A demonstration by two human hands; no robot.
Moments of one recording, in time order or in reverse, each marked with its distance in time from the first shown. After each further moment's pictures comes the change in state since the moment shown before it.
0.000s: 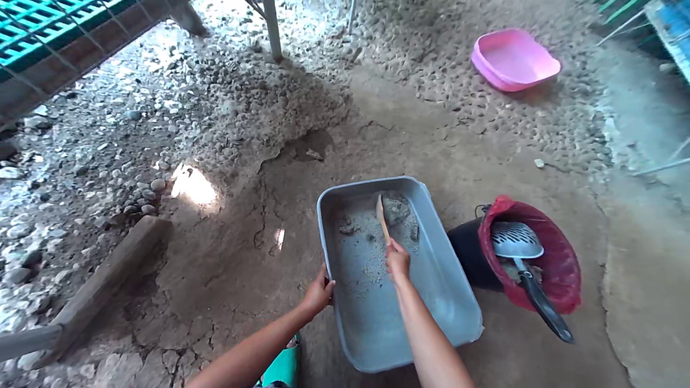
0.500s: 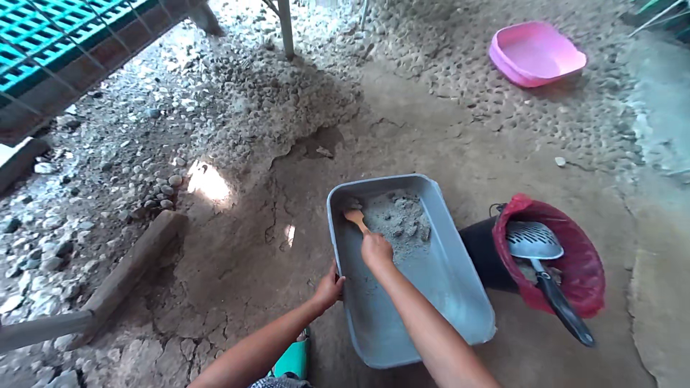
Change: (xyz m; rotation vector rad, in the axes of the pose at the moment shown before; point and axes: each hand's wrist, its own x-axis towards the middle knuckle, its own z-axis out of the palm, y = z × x) left_hand 0.006 -0.001 0.001 0.041 0.000 -0.024; right_hand -0.058 -0.093 0.036 -0.996 -0.385 -0.199
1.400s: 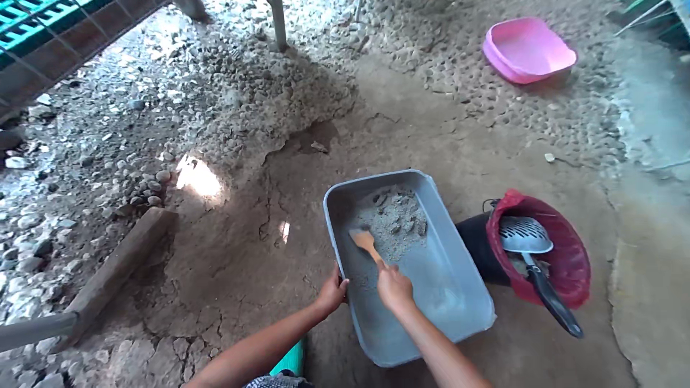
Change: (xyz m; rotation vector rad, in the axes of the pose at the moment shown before) left_hand -0.007 -0.007 0.021 -0.058 -0.043 0.012; right_hand -0.050 0.060 0.037 -0.111 -0.090 0.051
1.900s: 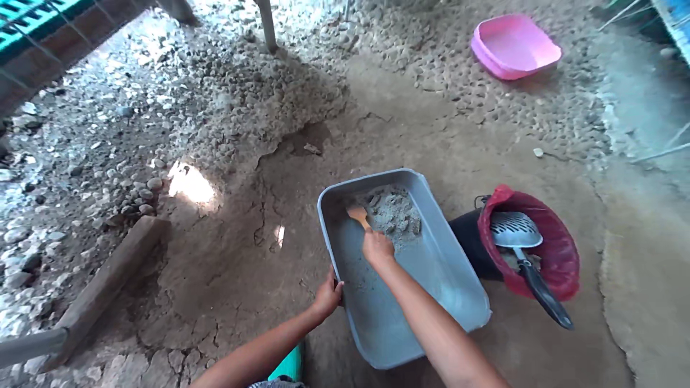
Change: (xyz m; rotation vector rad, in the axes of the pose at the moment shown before) left_hand 0.002 -0.004 0.000 0.018 0.020 0.017; right_hand 0.046 -0.033 -0.050 0.071 0.080 -0.001
